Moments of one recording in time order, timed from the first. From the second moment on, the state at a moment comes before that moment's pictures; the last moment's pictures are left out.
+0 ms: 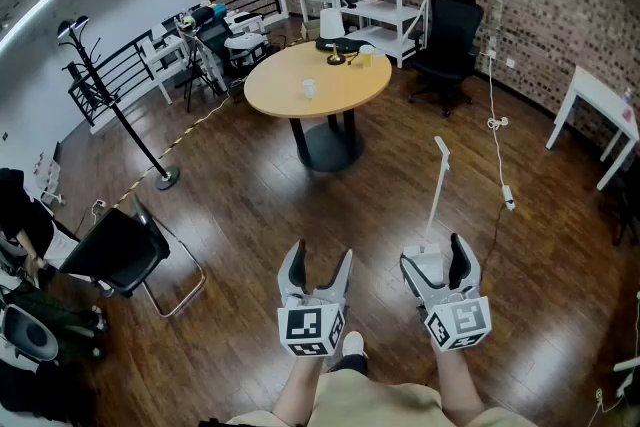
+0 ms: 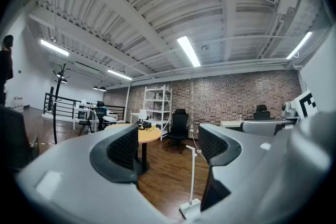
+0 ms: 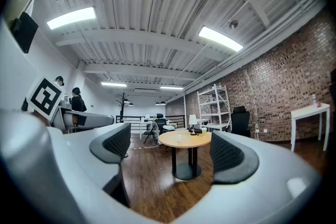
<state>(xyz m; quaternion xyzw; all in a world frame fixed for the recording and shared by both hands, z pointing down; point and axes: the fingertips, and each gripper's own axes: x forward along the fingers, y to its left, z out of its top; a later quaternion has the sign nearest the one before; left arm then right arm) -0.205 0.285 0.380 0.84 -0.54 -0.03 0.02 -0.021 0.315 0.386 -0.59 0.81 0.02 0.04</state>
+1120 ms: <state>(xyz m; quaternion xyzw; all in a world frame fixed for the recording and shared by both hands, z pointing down) -0.158 -0.072 0.372 0.83 -0.56 -0.02 0.00 0.032 -0.027 0.389 -0.56 0.82 0.01 0.08</state>
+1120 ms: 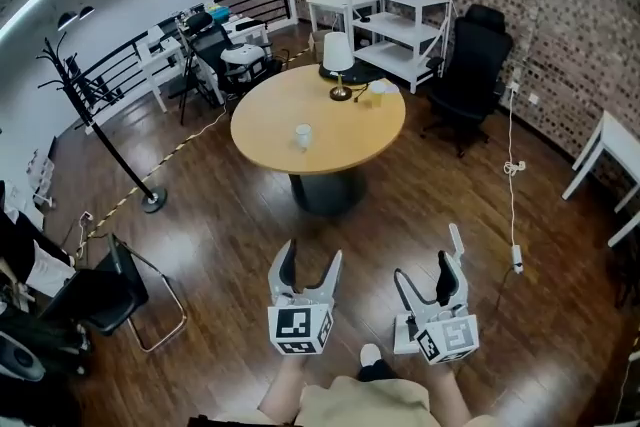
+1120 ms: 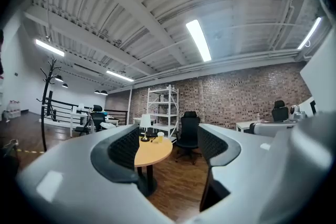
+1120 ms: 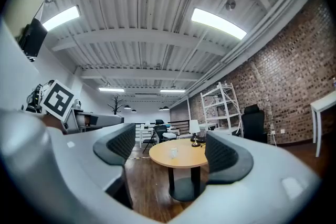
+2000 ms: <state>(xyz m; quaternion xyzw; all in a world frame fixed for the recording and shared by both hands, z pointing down) 0.036 -0.174 0.414 0.94 -0.34 0.04 0.03 0.156 -0.098 0.440 -0.64 0.77 -0.04 0.02</state>
